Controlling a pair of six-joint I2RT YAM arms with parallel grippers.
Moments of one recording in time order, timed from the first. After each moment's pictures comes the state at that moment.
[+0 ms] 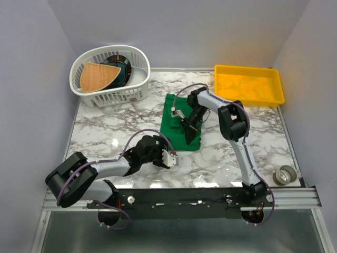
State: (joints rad) left arm -0.81 1.29 0.34 0.40 0.20 0.94; right arm 0.46 2.50 1.98 -1.48 -0.83 -0.83
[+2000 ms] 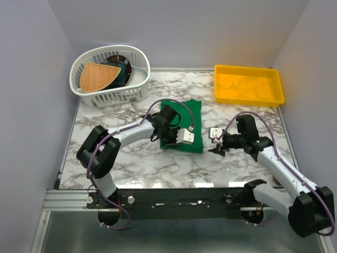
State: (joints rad) left arm -0.73 1.71 1.09 -0.49 0.52 0.90; right arm 0.28 1.04 0.65 -0.47 -0.79 -1.02
